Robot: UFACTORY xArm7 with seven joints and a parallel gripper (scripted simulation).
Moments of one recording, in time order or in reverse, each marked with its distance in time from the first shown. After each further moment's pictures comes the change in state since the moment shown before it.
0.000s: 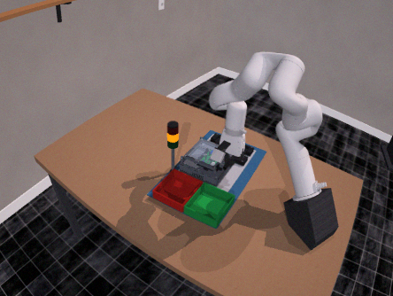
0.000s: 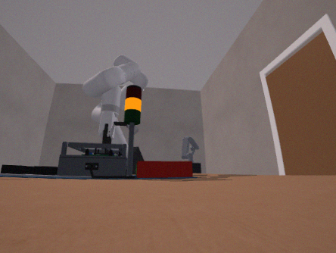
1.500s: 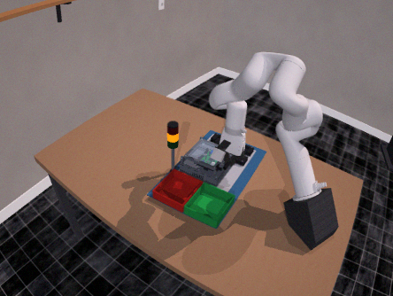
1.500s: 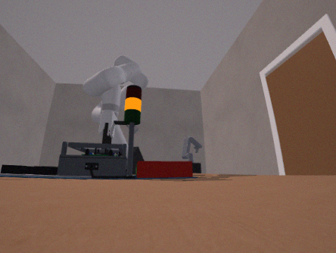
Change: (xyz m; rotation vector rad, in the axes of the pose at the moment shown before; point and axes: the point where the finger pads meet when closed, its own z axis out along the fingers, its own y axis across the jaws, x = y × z) arm 0.000 -0.001 -0.004 0.002 0.000 0.001
